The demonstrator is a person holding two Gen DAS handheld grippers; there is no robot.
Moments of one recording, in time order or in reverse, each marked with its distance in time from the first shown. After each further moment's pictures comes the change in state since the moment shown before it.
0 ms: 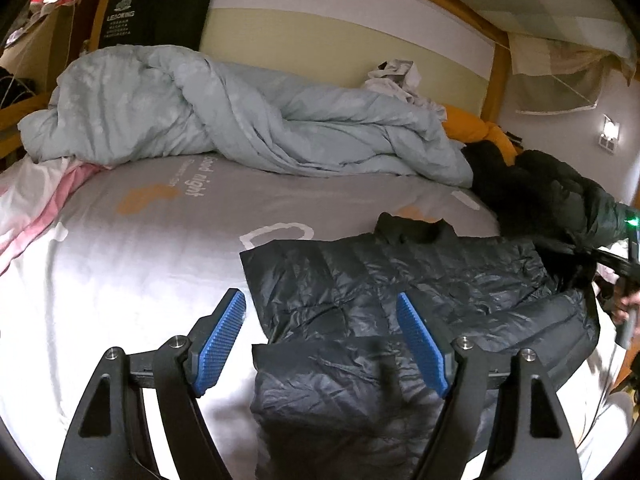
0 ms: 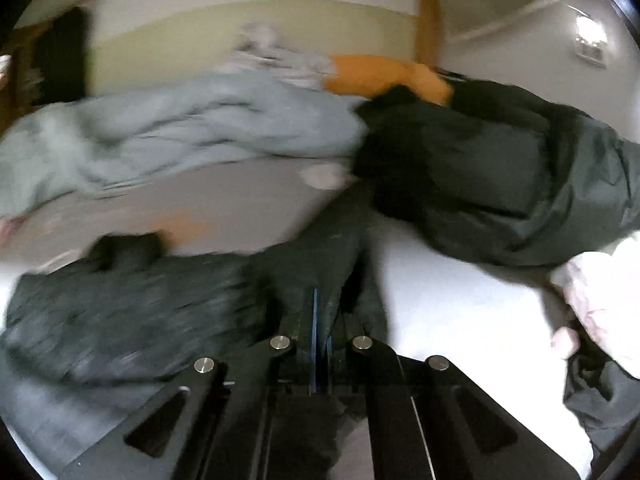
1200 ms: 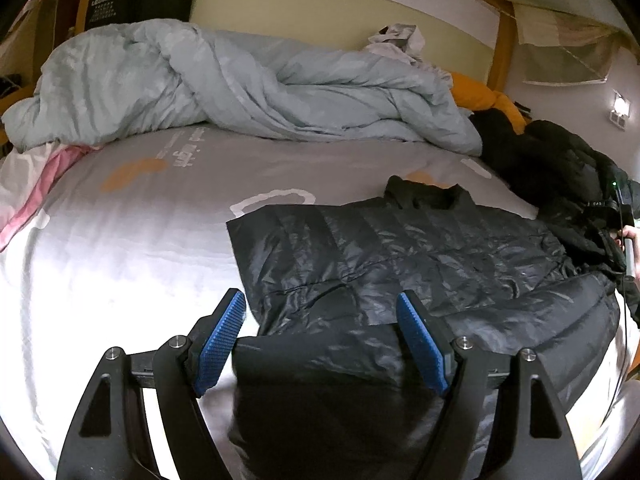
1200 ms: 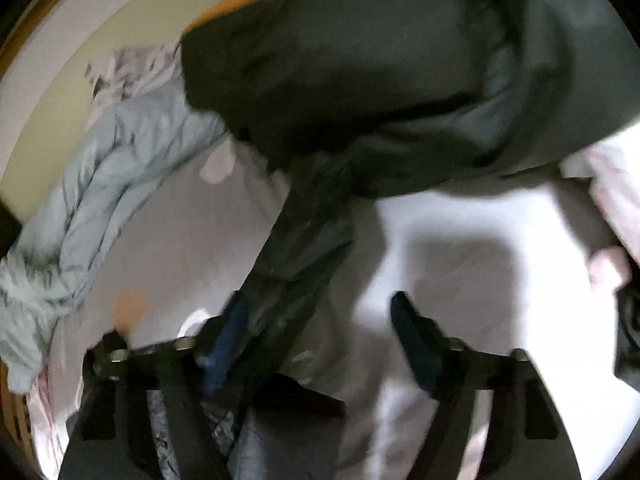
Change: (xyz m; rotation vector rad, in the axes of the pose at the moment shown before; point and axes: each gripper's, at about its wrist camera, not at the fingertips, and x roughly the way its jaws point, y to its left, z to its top) left arm 0.049 0.003 -0.014 0.021 0.108 0.021; right arm 0.136 -0.162 0.025 0.580 0.274 -0.010
